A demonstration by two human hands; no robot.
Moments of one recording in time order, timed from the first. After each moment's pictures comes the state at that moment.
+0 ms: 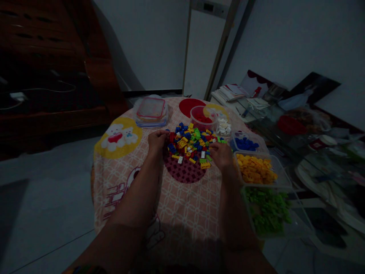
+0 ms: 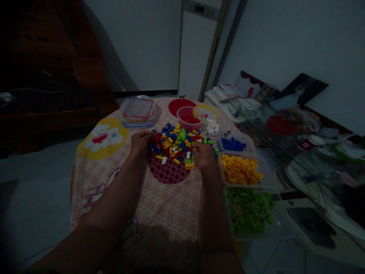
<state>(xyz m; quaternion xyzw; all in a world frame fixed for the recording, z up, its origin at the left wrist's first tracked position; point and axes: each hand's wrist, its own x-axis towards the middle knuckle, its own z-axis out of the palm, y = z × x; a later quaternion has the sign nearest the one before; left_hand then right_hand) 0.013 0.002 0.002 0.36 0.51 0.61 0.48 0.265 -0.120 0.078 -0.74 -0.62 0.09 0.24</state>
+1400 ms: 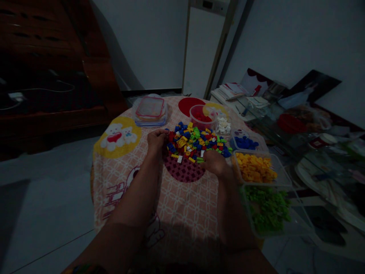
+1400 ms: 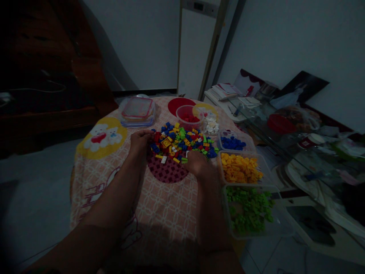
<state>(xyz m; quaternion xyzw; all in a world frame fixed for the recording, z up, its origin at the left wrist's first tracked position) 0.014 -0.002 0.006 0.36 0.53 0.59 0.48 0.234 -0.133 0.094 -0.70 -0.69 0.13 -0.07</state>
